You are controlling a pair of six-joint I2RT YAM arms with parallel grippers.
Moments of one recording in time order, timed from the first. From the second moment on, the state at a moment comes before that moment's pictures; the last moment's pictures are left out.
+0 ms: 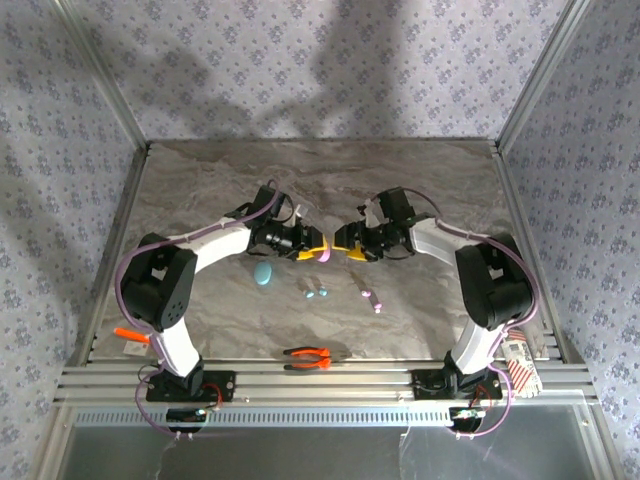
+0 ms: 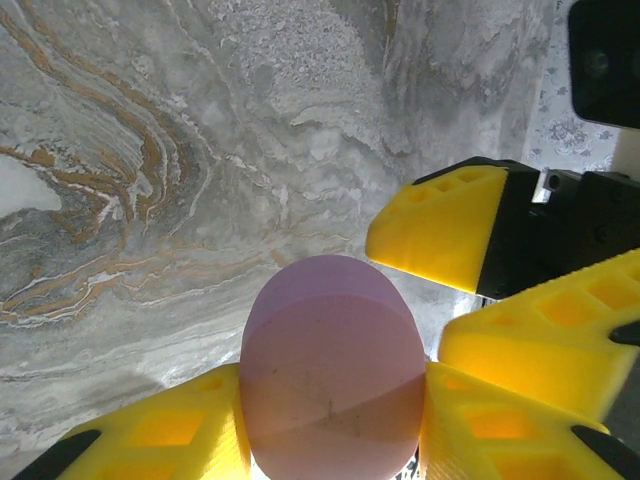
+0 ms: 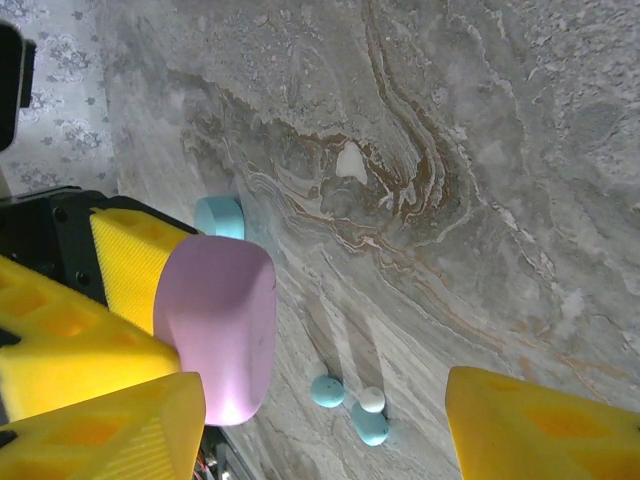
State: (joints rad) left arm -0.52 1.76 1.09 -0.27 0.71 -0.77; right arm 0.39 1.74 1.01 -0.25 -0.77 0.59
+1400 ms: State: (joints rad) left arm -0.50 1.72 1.06 -0.27 0.71 -0.80; right arm 0.39 1.87 1.01 -0.15 -0.85 0.67
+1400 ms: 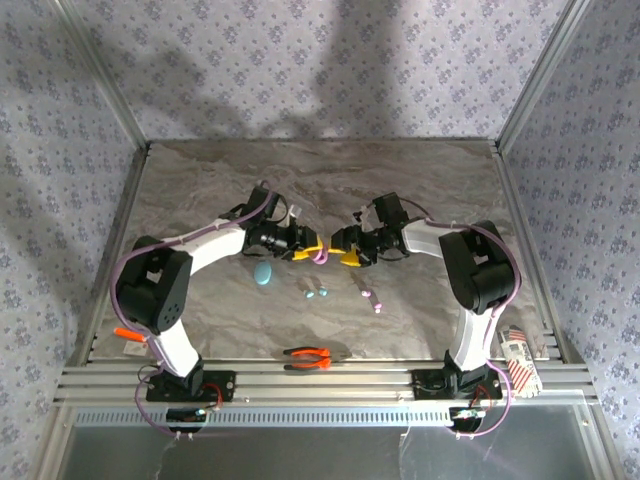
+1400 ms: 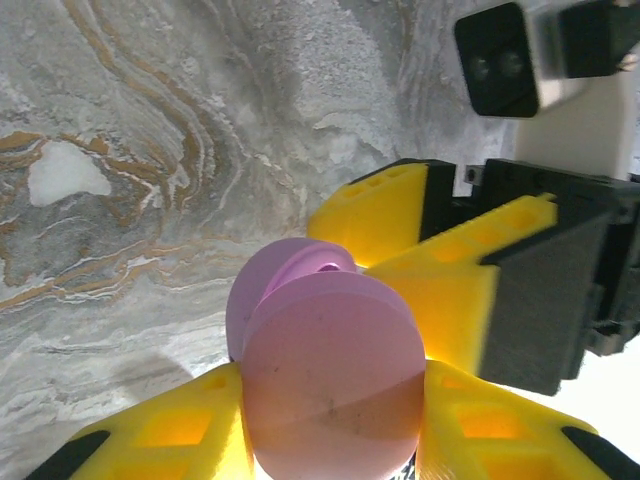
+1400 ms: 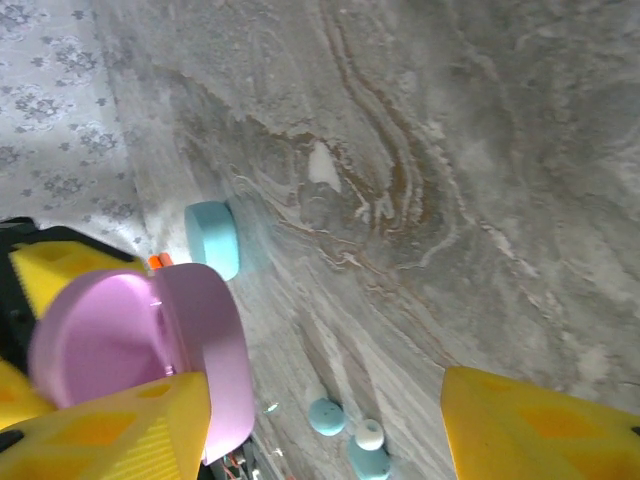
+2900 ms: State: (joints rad) left arm -0.52 1.74 1.06 -0.26 0.72 -0.80; right arm 0.40 1.78 1.01 -0.09 -0.91 0.75
